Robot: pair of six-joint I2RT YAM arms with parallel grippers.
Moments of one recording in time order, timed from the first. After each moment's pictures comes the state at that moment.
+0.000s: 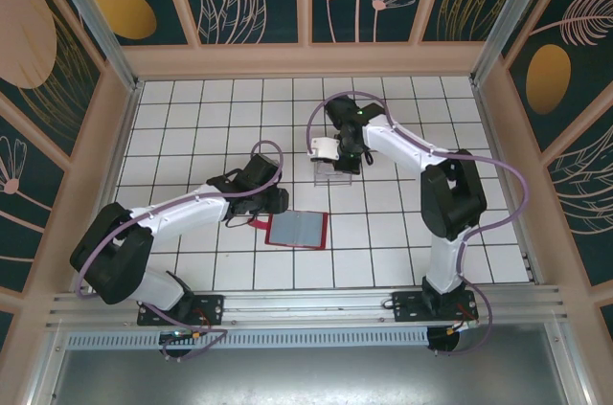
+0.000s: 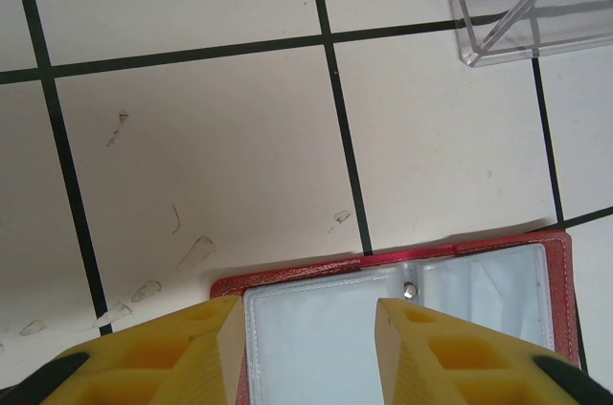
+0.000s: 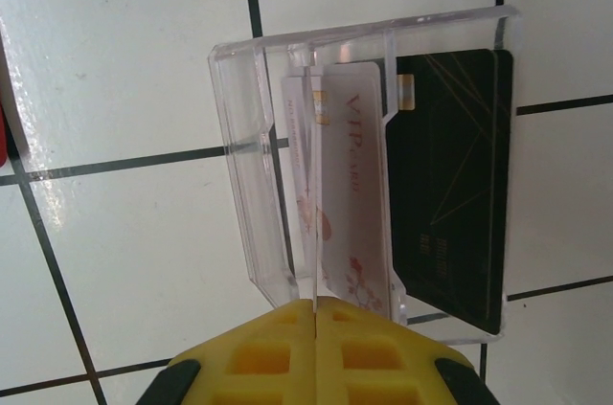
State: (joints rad) left arm -0.71 1.47 0.82 -0.37 0.01 -0.60; right arm 0.57 1.90 1.54 -0.97 -0.04 -0.98
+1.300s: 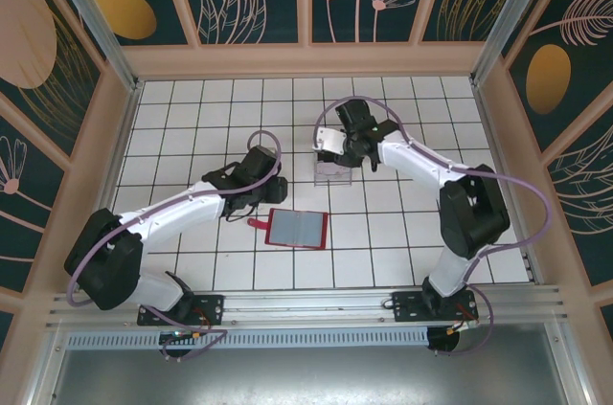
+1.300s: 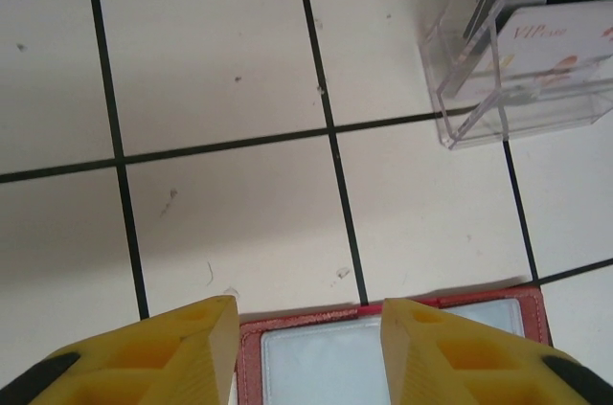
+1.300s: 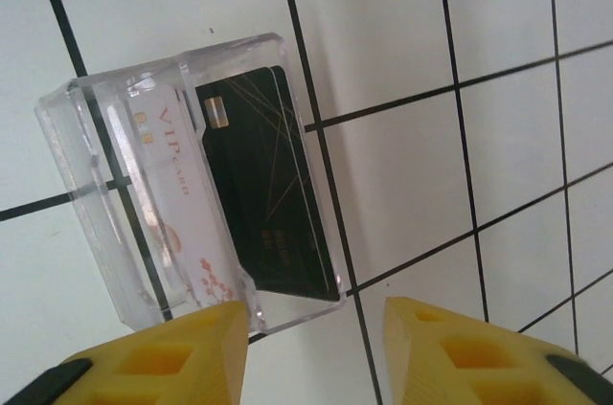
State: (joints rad) left arm -0.71 1.44 0.89 -0.41 -0.10 -0.58; right arm 0.56 1.71 1.28 -0.56 0.05 -0.90
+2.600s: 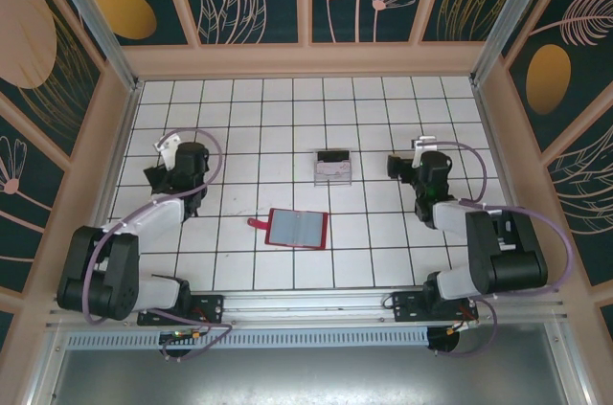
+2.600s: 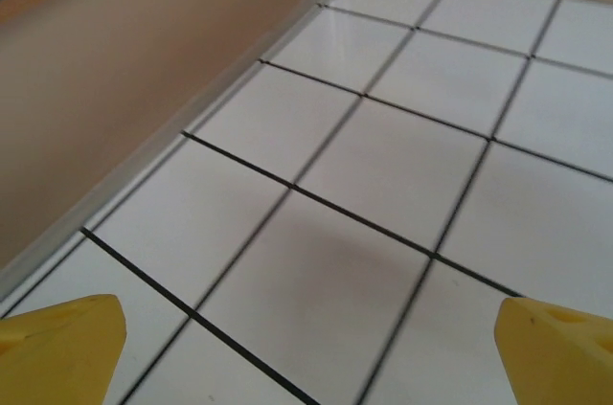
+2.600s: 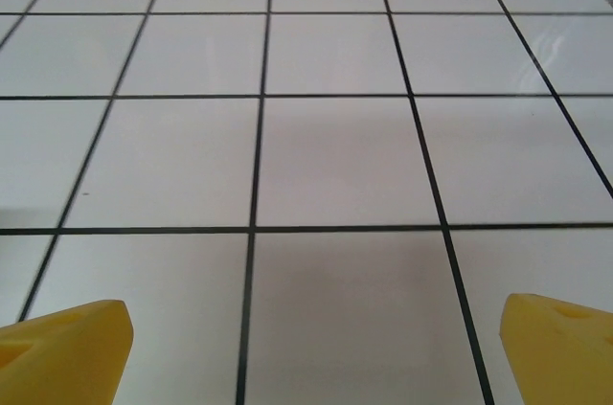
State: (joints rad) left arm -0.19 1.33 0.56 0.16 -0.72 -0.37; right arm 0.12 1.43 0.40 0.59 0.11 0.02
